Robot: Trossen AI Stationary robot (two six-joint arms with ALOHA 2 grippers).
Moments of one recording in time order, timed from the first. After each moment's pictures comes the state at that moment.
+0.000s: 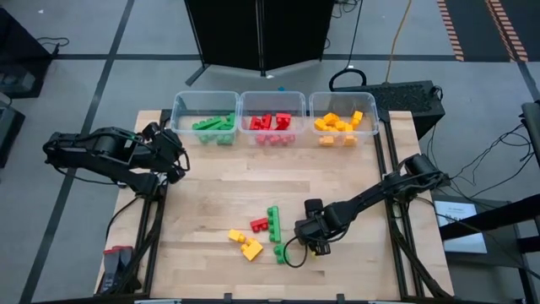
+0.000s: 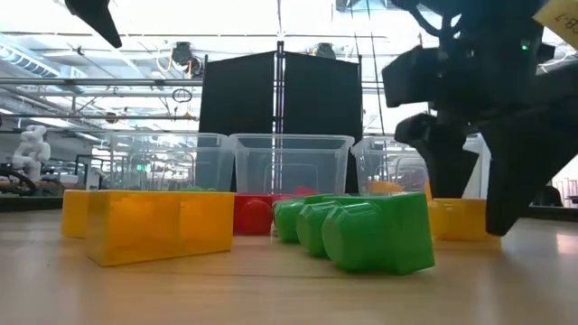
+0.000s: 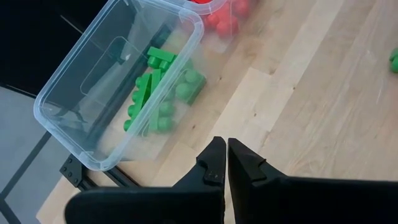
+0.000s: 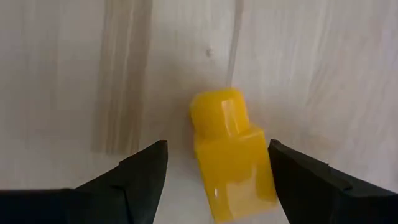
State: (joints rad) left arm -0.16 0.91 1.24 -1.48 -0.55 -0.55; right arm 0.43 1.83 1.12 -0.66 0.10 0.31
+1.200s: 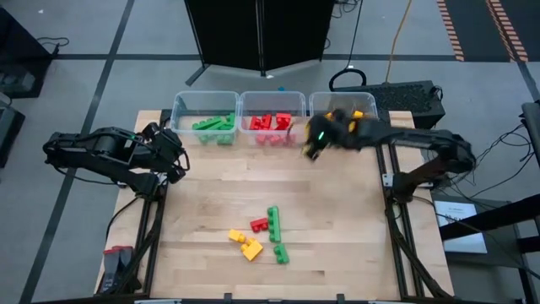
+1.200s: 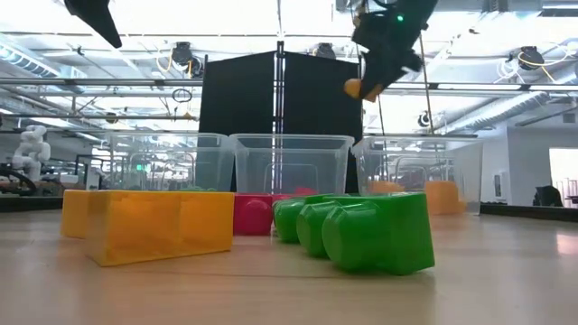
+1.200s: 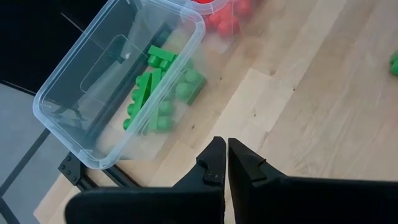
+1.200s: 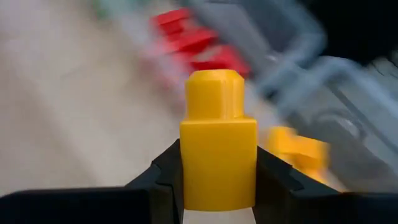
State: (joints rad) left arm -0.16 0.91 1.24 -1.48 -0.56 -0.56; right arm -0.19 1.44 1.30 -0.85 0.45 0.34
